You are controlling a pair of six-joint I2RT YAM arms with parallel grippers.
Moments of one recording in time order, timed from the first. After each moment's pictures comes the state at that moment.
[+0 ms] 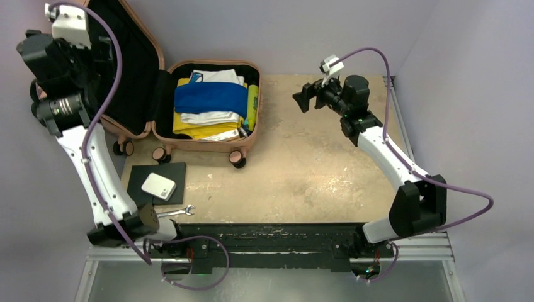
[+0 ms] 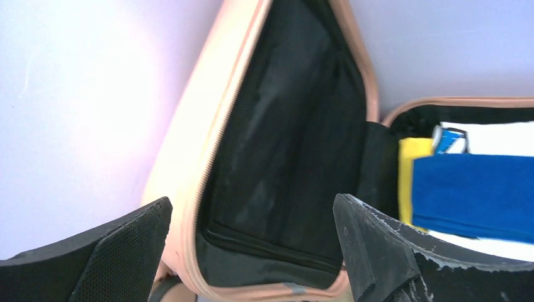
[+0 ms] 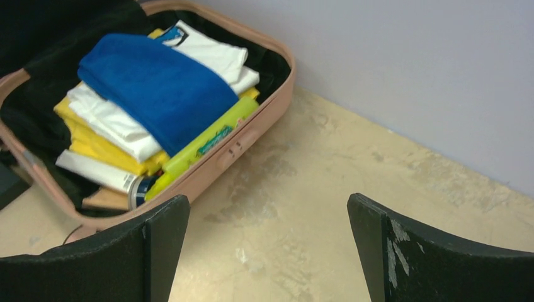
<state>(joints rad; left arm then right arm) 0.43 1.35 1.94 -0.70 0.12 0.34 0.29 1.47 1.22 0.14 -0.33 -0.01</state>
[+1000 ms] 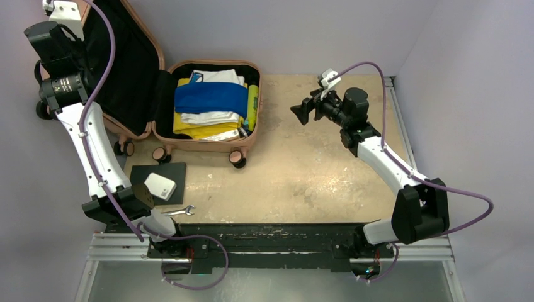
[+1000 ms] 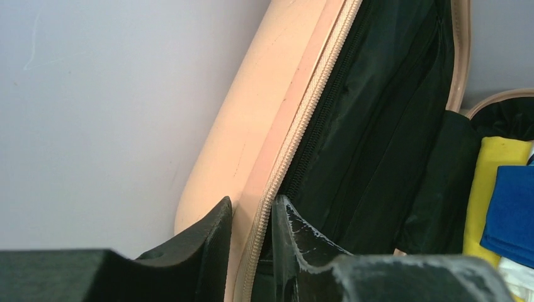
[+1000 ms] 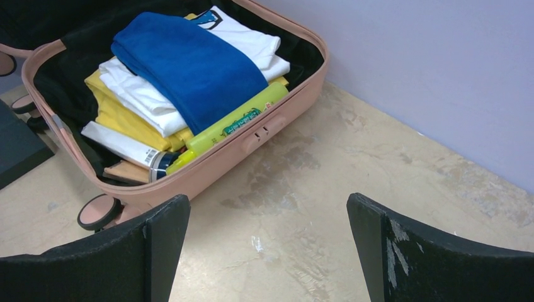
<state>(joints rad) 0.43 1.58 2.13 -0.74 -0.16 0.35 0.29 1.41 1.03 0.27 -0.44 -0.04</state>
